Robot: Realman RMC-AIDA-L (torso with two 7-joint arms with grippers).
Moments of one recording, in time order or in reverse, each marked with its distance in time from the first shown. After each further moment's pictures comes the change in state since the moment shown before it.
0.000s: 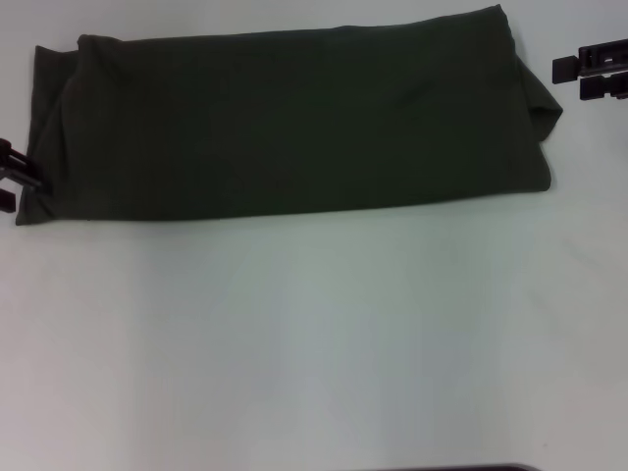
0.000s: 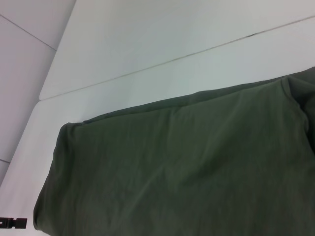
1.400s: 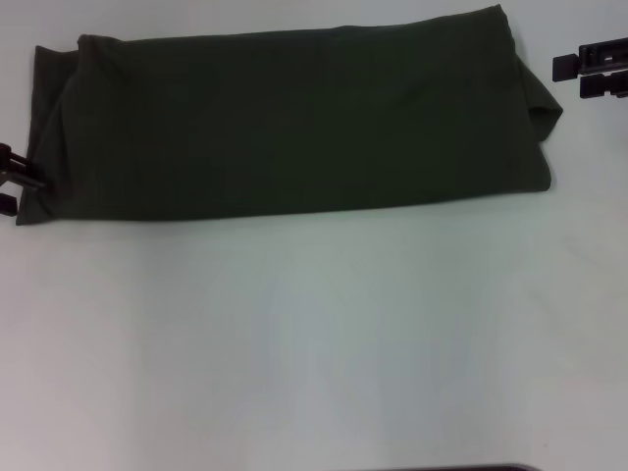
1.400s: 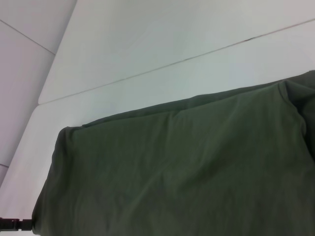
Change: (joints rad) left arm 0.001 0.012 -0.053 -0.103 -0.002 -0.095 0.027; right arm -0.005 0.003 0.001 0.000 0.006 0.012 -0.004
